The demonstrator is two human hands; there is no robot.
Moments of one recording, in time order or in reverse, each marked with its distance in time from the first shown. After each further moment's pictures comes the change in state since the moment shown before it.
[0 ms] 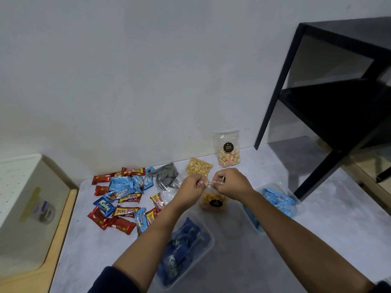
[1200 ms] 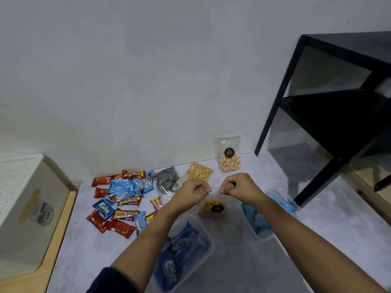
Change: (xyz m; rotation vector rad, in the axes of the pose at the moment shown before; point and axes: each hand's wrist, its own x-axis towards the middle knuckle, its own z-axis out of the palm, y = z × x) left_hand -0.002 -0.007 -0.011 -0.062 -0.116 0.039; right_hand -0.004 0.015 -0.015 0.213 -0.034 -0.005
